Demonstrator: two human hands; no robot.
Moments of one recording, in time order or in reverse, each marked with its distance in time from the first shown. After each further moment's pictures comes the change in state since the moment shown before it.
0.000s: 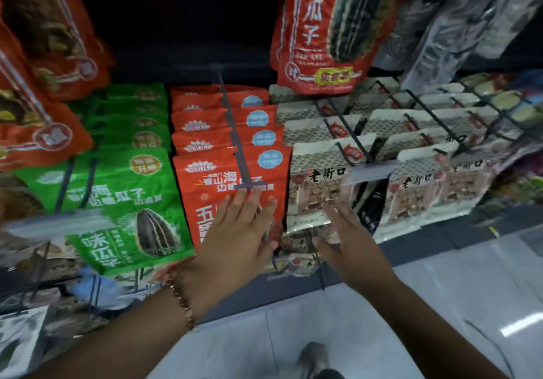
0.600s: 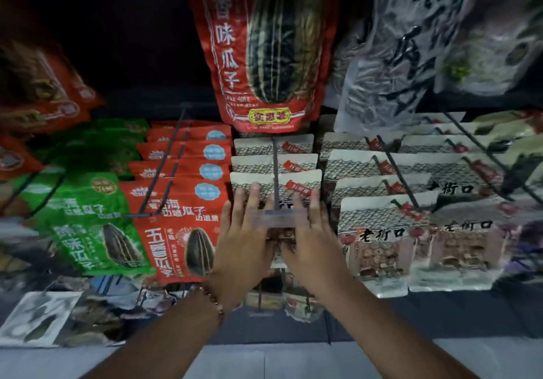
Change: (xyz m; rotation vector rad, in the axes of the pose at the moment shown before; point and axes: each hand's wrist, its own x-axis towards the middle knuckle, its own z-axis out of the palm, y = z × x) left_hand 0.118 0.116 0.038 0.197 0.072 -0.393; right_hand 0.076 0.055 -0.068 -0.042 -0.003 -0.280
